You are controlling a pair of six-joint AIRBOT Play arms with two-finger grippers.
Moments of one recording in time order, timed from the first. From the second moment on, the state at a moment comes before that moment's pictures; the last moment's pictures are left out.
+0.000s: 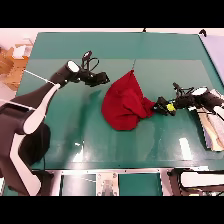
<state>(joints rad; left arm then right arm) -0.30 -1.95 1.67 0.75 -0.79 -1.33 -0.22 -1.51 0.92 -0.88 1.05 1.35</state>
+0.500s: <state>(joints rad) -0.40 -2.05 1.66 0.64 -0.72 -1.25 -0.20 -1.52 0.93 -0.88 1.05 1.33</state>
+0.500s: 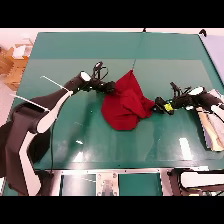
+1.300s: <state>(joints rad) -0.24 -1.37 2.05 0.97 -0.94 -1.38 -0.43 -1.18 1.82 -0.68 1.30 1.37</state>
